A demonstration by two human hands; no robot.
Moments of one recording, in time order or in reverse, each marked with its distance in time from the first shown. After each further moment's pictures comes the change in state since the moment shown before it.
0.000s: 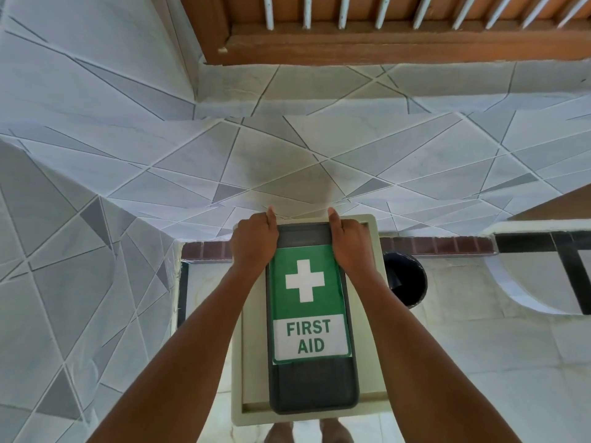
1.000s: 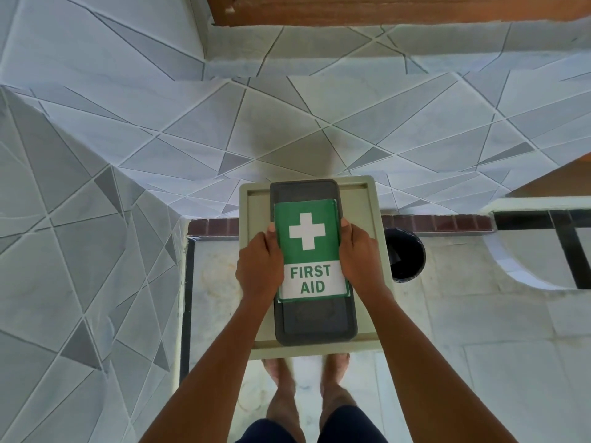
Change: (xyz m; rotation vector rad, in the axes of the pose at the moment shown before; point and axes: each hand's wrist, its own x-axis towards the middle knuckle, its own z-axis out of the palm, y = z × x) left_hand -0.148 -0.019 -0.002 -0.231 0.031 -0.275; right_hand -0.113 0.043 0.000 -0.001 0.012 0.059
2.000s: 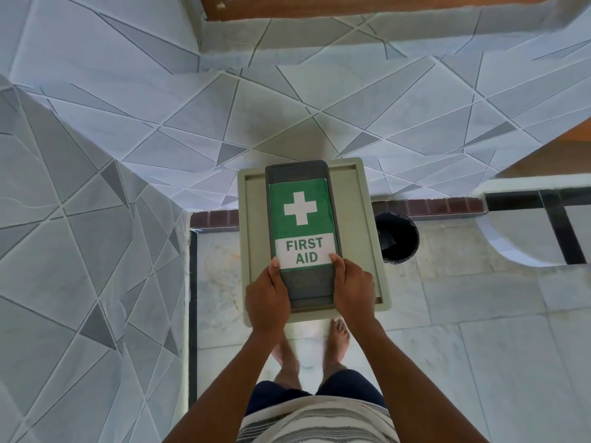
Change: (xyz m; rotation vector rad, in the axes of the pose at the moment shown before) left_hand -0.114 -0.041 -0.005 -0.143 0.004 0.034; right_hand -0.112 0.049 0.009 -0.102 0.093 0.041
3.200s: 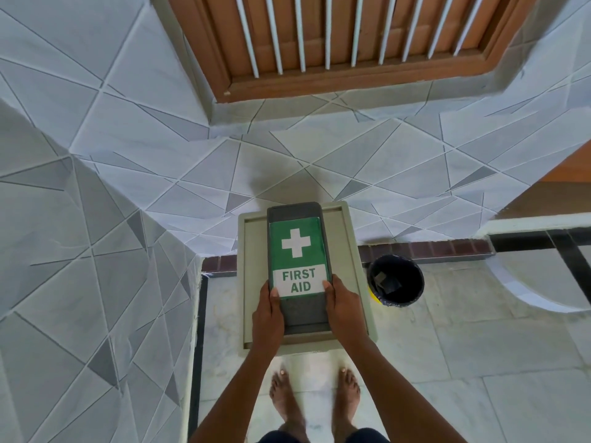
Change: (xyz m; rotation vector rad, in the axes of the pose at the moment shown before) left_hand -0.006 0.028 0.008 -0.213 -0.217 -0.034; right_hand 0.014 0.002 -0.033 0.218 -0.050 -0.262
